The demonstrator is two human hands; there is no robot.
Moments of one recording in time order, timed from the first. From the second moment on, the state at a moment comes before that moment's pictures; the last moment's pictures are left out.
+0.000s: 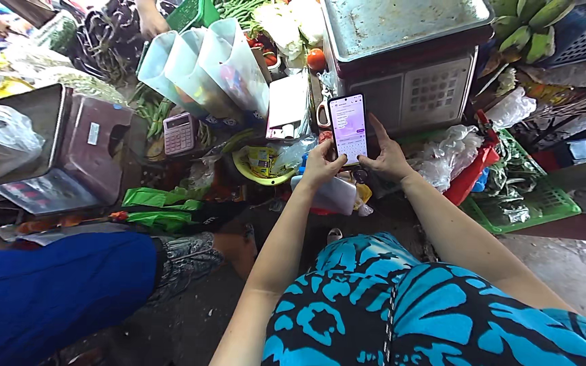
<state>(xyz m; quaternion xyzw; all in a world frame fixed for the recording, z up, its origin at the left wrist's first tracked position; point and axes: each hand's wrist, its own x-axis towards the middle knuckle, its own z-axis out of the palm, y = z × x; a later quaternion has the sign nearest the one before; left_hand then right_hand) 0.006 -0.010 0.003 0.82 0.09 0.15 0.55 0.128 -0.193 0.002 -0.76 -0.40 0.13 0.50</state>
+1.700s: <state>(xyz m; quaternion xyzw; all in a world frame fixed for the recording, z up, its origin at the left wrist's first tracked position) 0.004 -0.013 0.009 0.82 0.11 0.14 0.55 0.136 -0.199 0.011 -0.68 -0.39 0.26 0.57</state>
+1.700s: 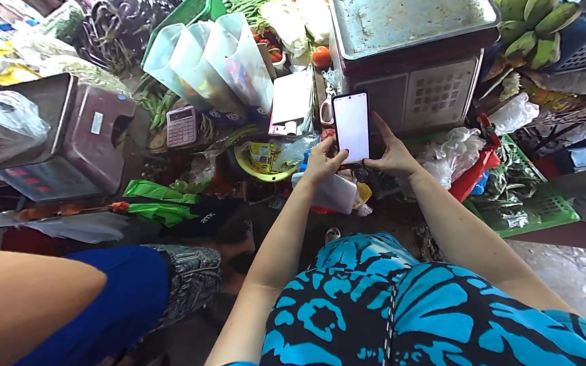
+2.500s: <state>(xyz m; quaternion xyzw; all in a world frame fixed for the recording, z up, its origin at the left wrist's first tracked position) 0.018 -0.022 0.018 0.84 0.21 0.13 0.48 0.139 -0.200 0.012 -0.68 -0.37 0.27 0.58</state>
